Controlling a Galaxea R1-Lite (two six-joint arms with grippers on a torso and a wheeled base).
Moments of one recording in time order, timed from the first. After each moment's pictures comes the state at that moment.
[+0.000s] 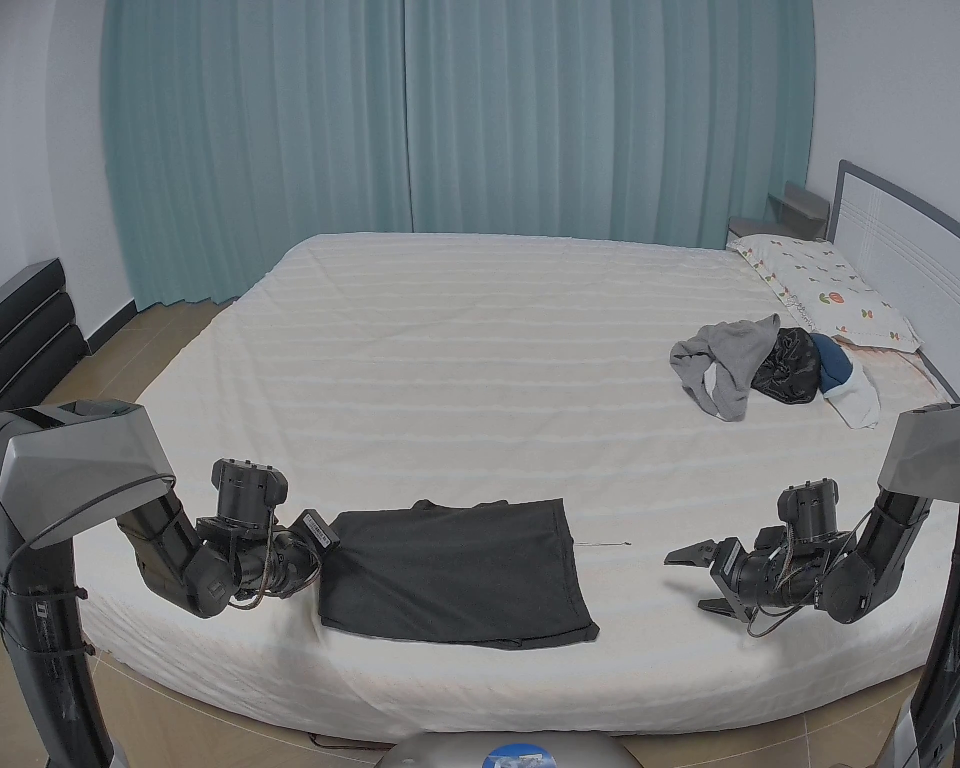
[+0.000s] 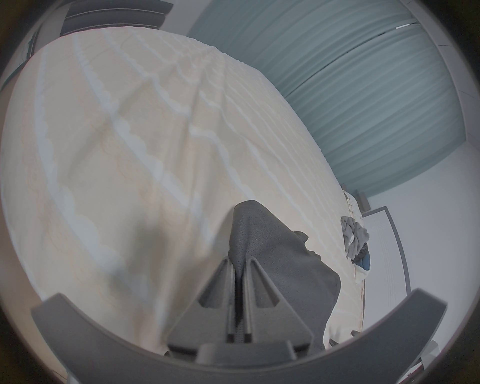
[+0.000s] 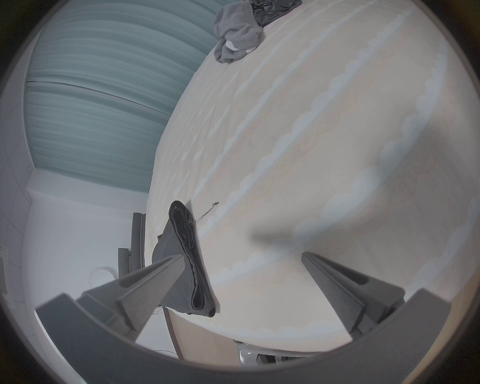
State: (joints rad) left arm -0.21 2.22 -0.69 -0.83 -0.10 -0.94; right arm 0.16 2.17 -0.46 -0.95 0.39 0.89
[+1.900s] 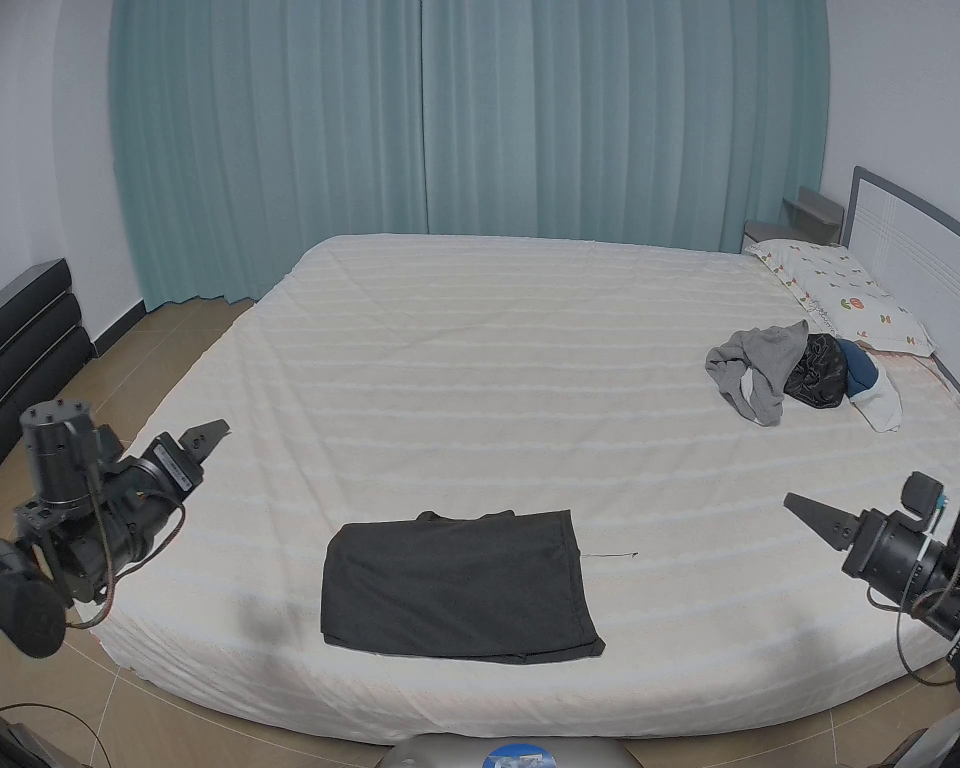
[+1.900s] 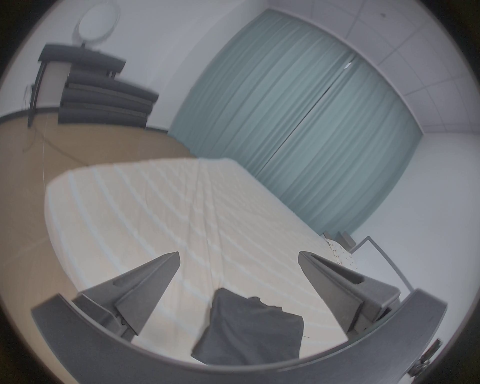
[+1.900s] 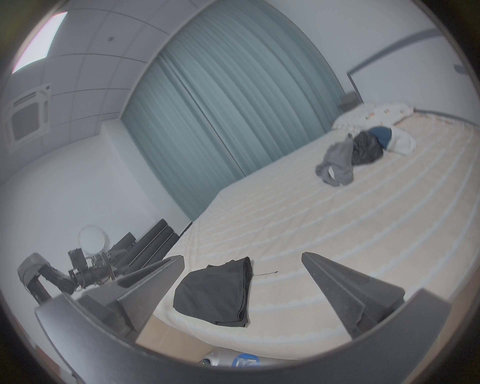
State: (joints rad) left arm -0.16 1.51 -0.40 -0.81 0.14 -0.73; right arm 0.18 1.34 -0.09 -1.05 0.19 0.52
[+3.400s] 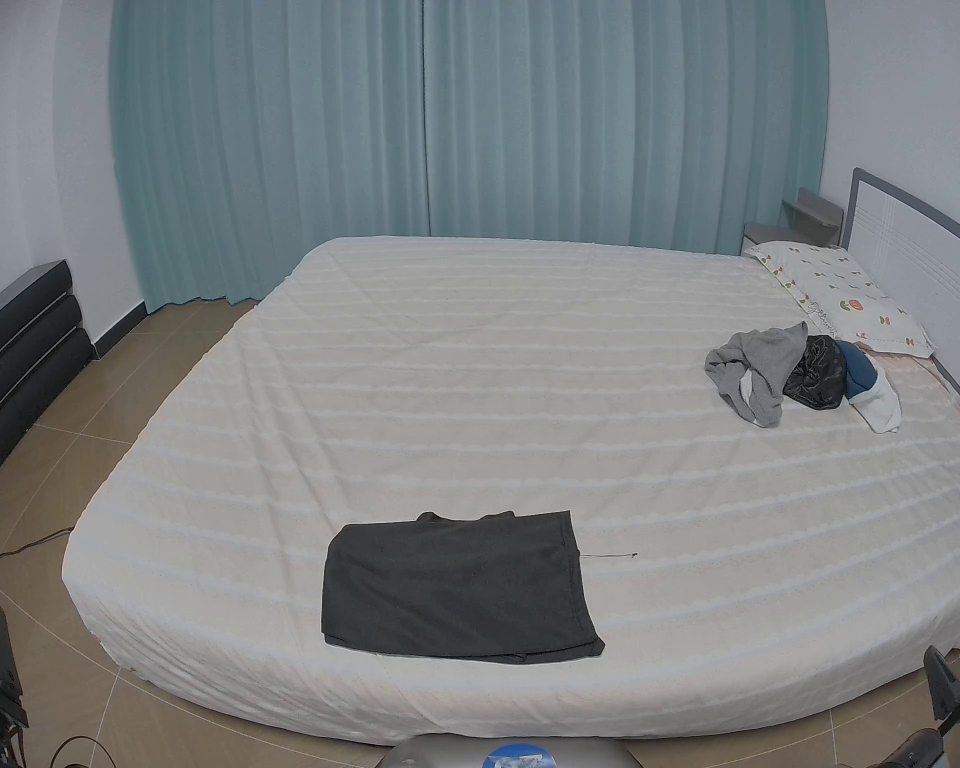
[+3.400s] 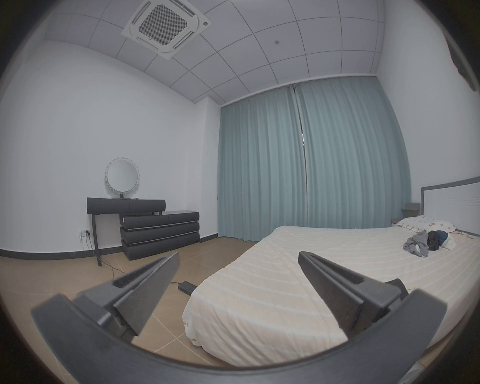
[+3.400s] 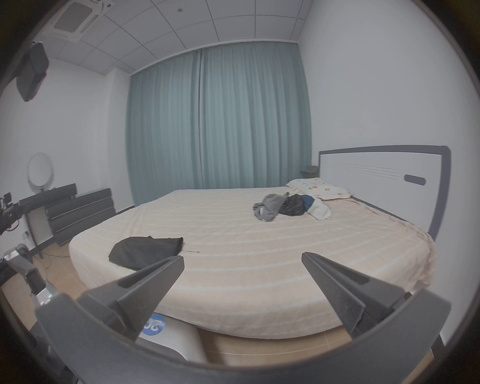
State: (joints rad) left arm 0.01 0.02 -0.23 0.08 0.45 0.03; right arm 0.12 0.10 -0.33 0.38 -0.14 0.05
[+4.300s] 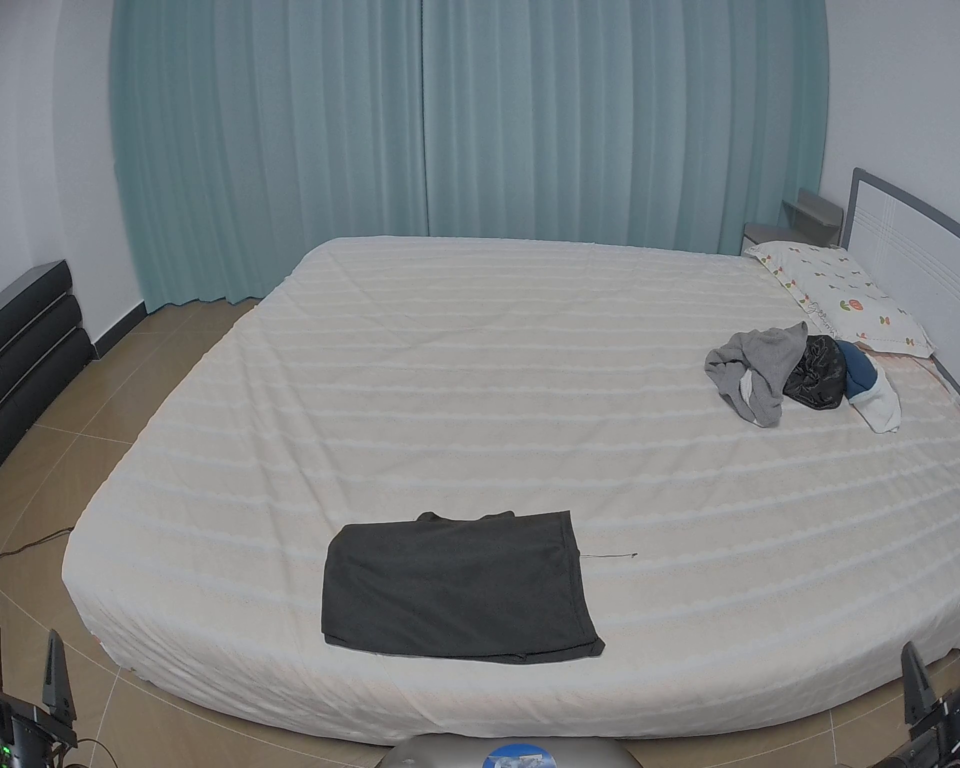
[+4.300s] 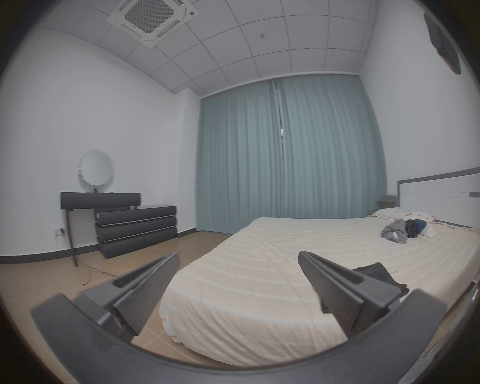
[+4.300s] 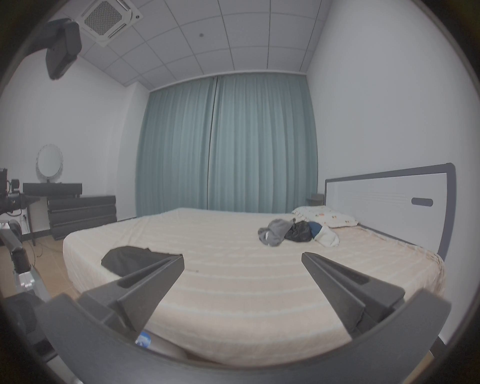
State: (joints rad) left arm 0.01 0.01 -0.02 -0.07 0.31 0.02; right arm 0.00 0.02 -0.05 -0.01 0.01 -0.05
